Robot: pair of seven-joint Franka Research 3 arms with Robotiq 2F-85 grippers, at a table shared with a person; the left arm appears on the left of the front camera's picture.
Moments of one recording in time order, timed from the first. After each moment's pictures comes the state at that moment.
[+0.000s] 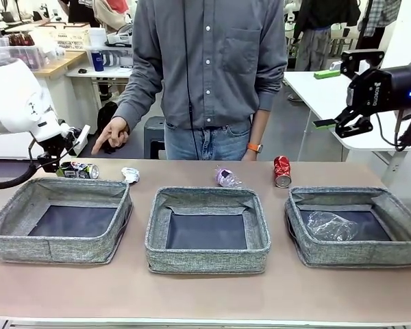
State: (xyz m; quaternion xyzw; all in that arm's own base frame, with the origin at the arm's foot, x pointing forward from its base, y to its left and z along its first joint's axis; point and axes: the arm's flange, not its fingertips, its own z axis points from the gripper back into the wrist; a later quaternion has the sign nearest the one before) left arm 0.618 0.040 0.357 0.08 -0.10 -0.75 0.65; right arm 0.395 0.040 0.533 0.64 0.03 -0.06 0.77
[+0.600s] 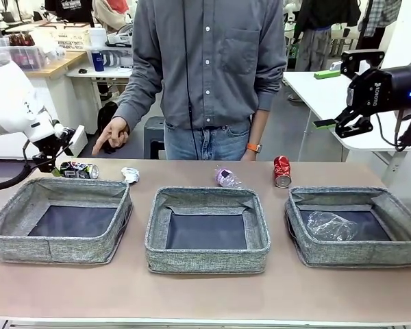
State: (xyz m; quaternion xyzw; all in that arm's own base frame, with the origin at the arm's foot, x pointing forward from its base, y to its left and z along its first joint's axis) left arm 0.628 0.060 0.351 0.07 -0.11 -0.76 0.64; right arm 0.395 0.040 0.533 0.64 0.03 -0.06 0.77
